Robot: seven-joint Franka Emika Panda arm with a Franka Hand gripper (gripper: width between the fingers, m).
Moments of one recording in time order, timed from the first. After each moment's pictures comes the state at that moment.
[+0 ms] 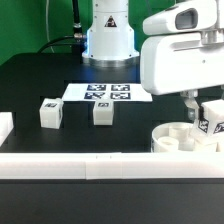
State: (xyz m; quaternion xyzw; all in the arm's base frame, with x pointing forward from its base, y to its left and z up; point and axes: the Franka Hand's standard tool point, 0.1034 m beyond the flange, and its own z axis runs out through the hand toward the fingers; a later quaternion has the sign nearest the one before) arm 0.633 0.118 0.071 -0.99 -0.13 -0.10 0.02
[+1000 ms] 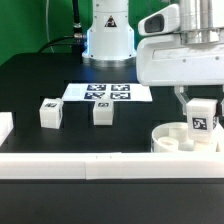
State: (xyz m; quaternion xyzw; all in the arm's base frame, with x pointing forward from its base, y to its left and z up) arm 0.623 0.115 0.070 -0.93 0.34 -0.10 0.08
